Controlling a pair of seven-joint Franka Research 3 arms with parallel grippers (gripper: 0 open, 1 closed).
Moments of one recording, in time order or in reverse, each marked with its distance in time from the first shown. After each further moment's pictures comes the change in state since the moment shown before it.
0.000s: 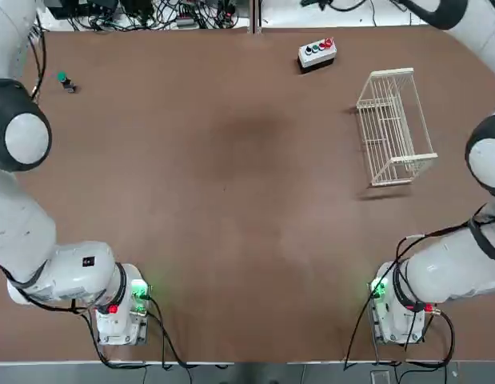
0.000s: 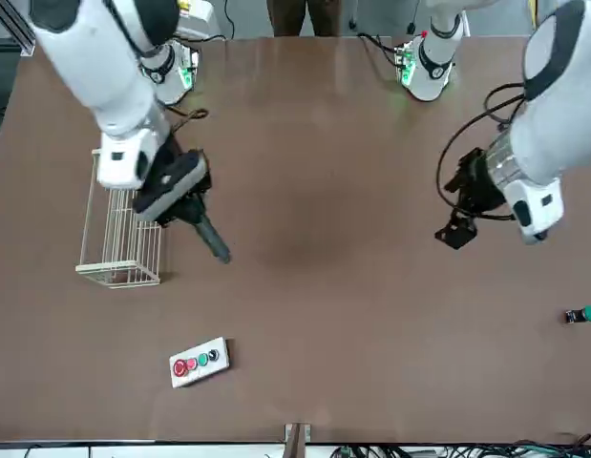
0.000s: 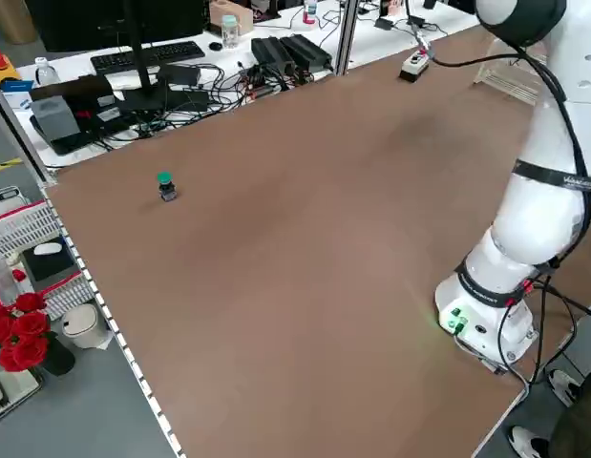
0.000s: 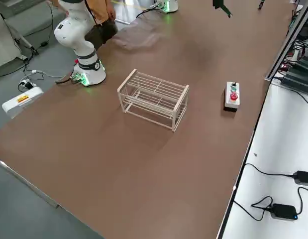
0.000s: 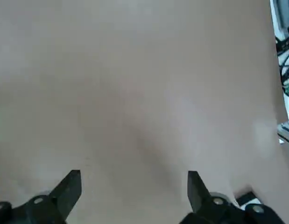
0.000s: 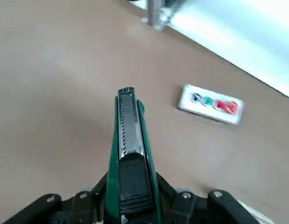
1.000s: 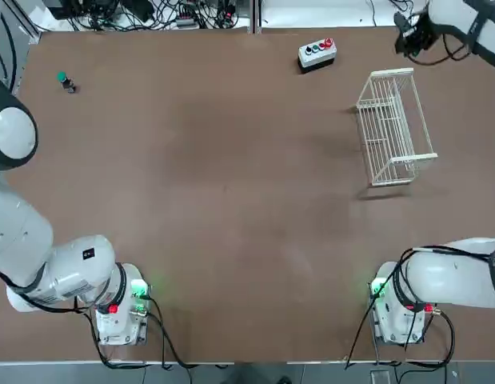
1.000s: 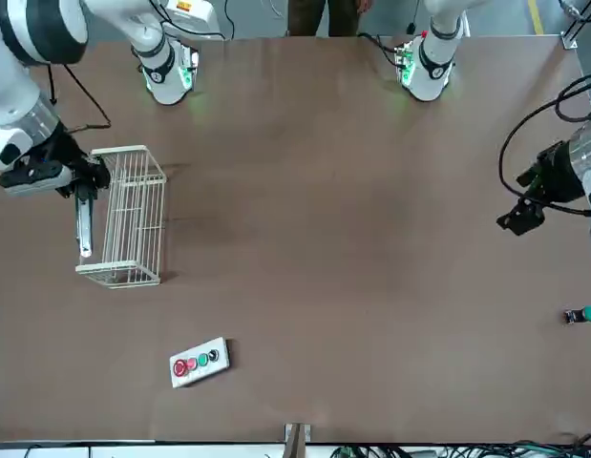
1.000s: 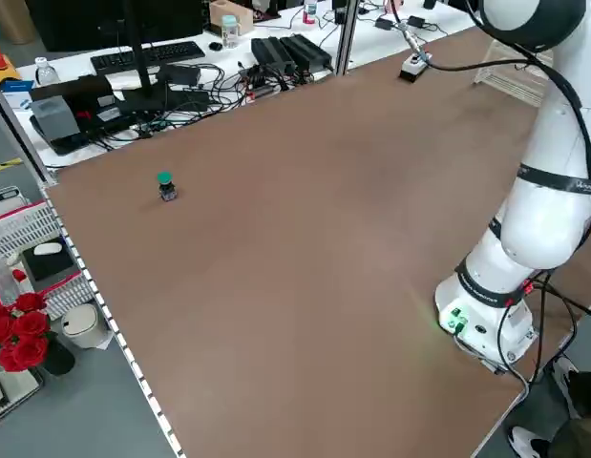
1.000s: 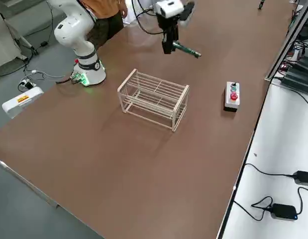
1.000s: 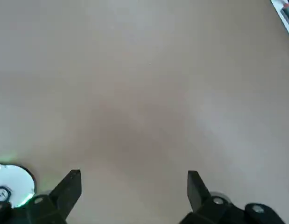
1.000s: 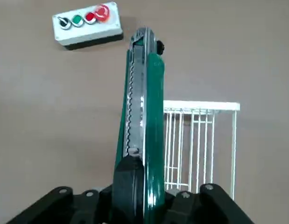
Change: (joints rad) left arm 0.128 -0.041 0.048 -0.002 0.062 -0.109 0.452; right arm -0.001 -0.389 -0.435 -0.697 0.073 0.256 -0.011
